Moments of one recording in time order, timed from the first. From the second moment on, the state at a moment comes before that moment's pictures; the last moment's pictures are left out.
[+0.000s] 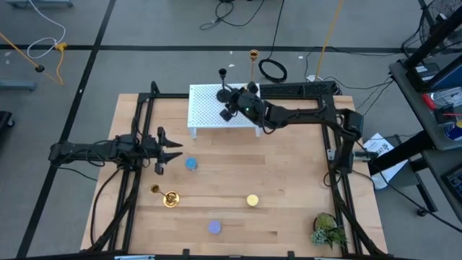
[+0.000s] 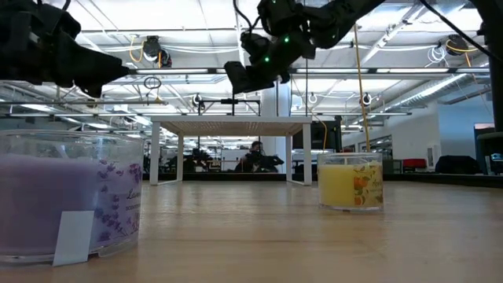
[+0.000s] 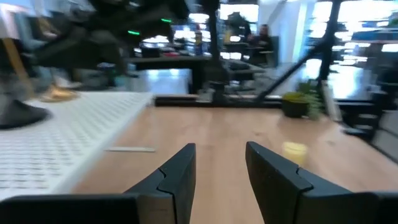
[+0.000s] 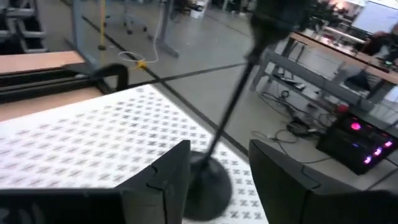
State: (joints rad) left arm 0.00 0.13 0.03 0.12 -0.05 0.01; right arm -0.29 1.85 1.33 0.24 0.55 -0.09
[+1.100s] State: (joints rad) left arm -0.21 0.29 0.32 -0.41 0.21 0.04; right arm 0.00 1.72 1.33 0.12 0.55 -0.22
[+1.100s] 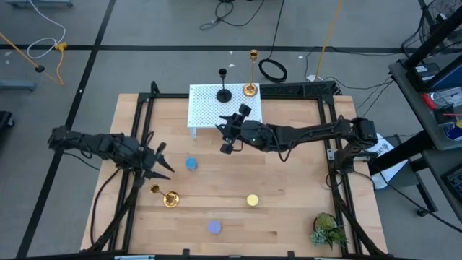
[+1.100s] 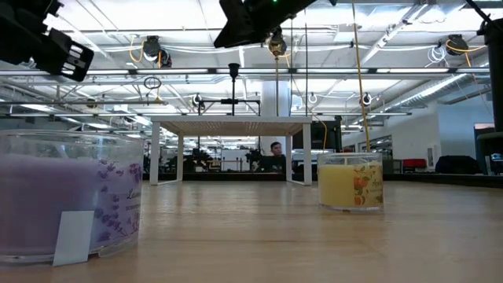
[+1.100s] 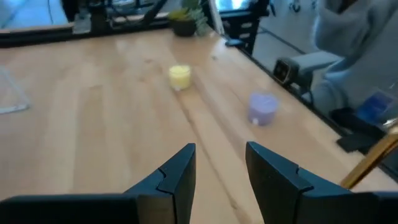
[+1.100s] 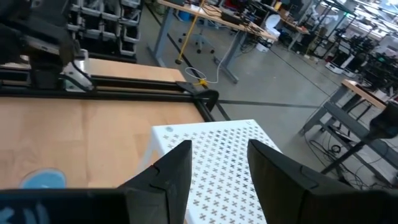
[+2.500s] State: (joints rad) left arm -0.50 0.55 0.32 -0.25 0.21 -0.14; right arm 0.02 1.72 1.33 0.13 0.55 -0.20
